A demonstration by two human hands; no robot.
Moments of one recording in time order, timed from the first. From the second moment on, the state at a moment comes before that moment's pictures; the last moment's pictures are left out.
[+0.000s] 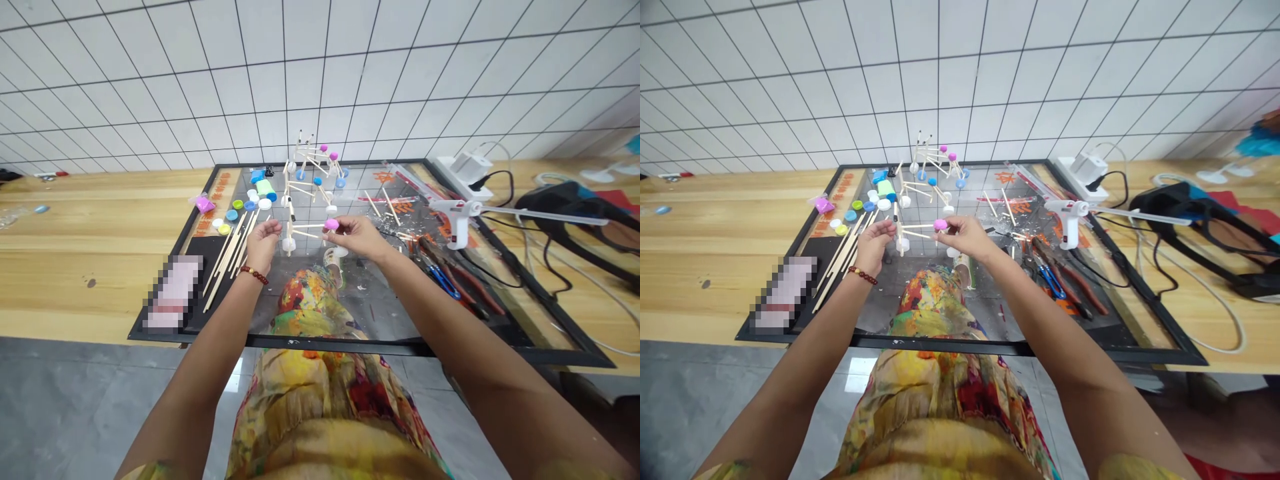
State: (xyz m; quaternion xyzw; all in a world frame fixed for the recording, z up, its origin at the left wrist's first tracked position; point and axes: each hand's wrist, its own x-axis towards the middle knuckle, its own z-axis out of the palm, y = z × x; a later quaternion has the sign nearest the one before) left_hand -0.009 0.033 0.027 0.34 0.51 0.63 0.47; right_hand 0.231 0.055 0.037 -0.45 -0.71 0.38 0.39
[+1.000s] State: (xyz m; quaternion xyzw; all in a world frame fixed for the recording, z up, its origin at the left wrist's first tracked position) left_hand -0.004 0.006 0.013 0.42 0.59 0.56 0.41; right_hand 0.370 0.278 0.074 -0.57 -0.48 0.33 0.58
